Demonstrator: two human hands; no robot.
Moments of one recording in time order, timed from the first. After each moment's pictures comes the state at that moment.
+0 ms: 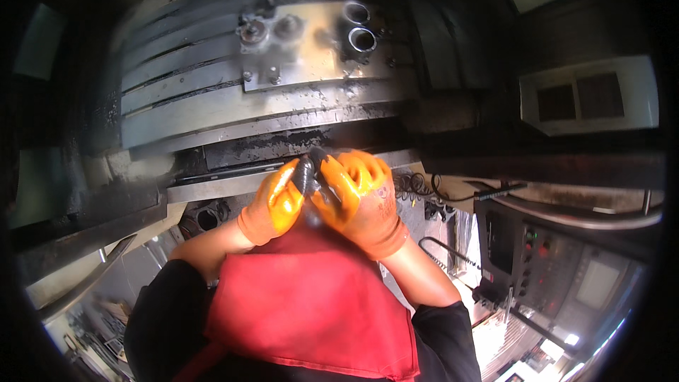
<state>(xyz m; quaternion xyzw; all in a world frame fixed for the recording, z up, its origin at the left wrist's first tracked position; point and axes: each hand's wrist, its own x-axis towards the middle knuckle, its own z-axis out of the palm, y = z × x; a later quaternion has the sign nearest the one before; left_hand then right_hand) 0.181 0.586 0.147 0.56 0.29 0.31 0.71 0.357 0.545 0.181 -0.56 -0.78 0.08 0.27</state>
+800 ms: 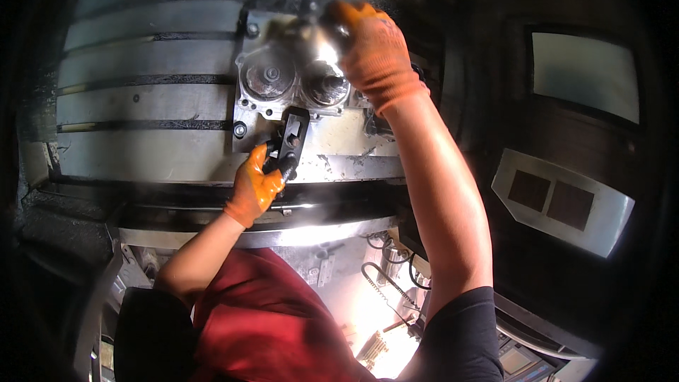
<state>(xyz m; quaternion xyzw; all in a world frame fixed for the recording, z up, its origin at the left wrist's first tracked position) 0.181 0.785 -0.119 0.25 0.46 0.38 0.76 0.361 0.999 0.015 -0.51 -0.86 0.02 0.09</state>
